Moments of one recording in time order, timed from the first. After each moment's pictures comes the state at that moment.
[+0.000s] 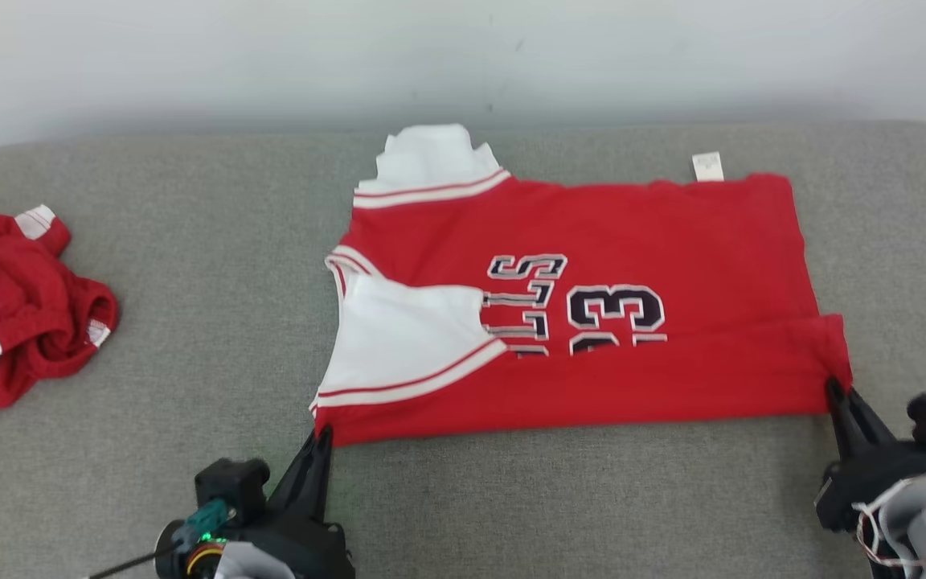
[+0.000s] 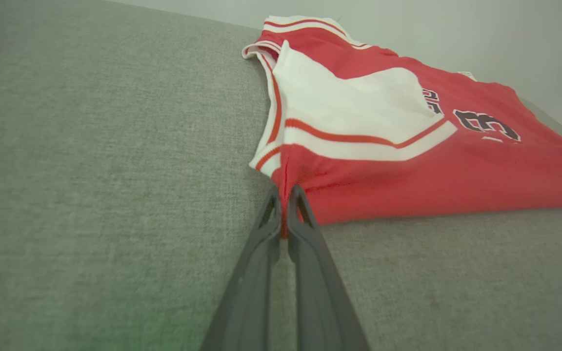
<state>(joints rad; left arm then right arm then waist) -0.35 0.08 -0.29 0.69 -0.44 -0.13 -0.26 -0.42 -0.44 0.27 0.85 0.56 0.13 -0.26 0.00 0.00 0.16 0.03</state>
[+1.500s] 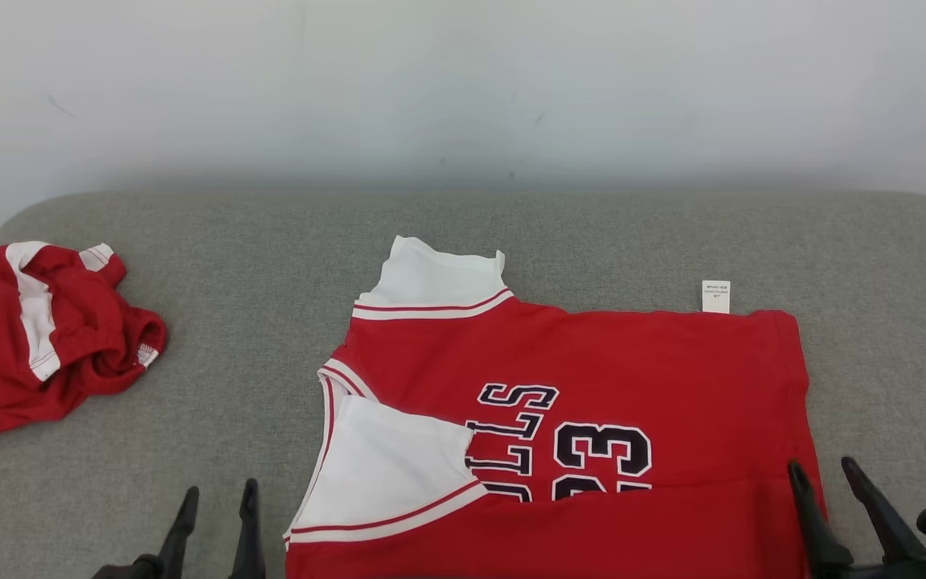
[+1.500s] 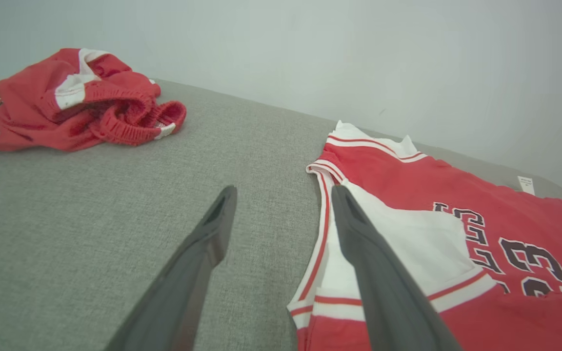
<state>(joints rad) 0.00 0.11 -0.08 0.28 -0.39 -0.10 -0.26 0.03 -0.43 0.16 0.31 0.58 0.13 -0.26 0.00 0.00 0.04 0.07</state>
